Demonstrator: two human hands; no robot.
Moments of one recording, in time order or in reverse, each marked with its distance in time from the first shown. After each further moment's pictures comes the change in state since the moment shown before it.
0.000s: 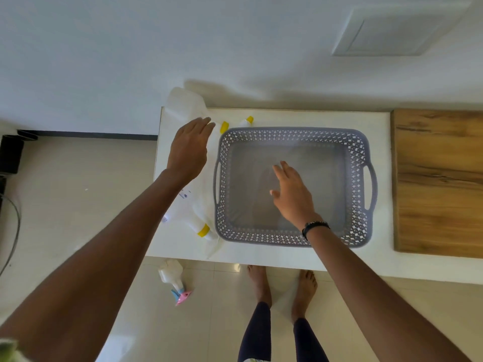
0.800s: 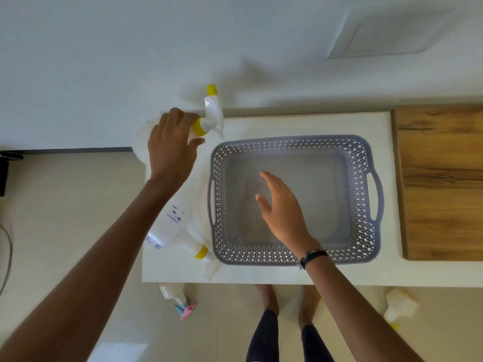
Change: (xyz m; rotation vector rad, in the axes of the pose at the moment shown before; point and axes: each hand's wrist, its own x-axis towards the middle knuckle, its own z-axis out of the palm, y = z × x) left_hand 0.035 0.009 -0.032 -0.033 0.141 -0.124; right_hand 0.000 -0.024 0.001 0.310 0.170 -0.049
